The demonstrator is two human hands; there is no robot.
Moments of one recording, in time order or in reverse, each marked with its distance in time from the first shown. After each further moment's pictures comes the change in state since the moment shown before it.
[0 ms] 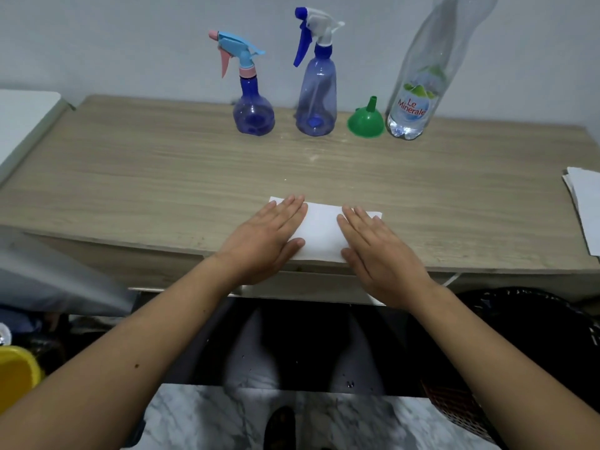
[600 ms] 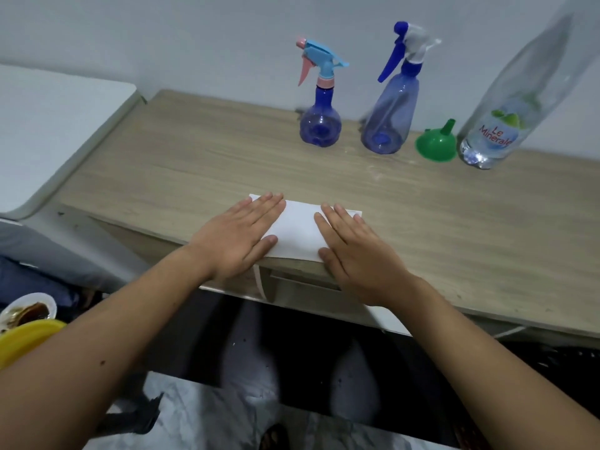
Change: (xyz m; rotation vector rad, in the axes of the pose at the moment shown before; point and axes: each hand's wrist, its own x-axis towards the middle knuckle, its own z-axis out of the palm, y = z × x) left_hand -0.078 -0.113 -0.026 0.039 0.002 -0.139; right_hand 0.106 -0.090 0.011 -0.015 -0.094 -0.153
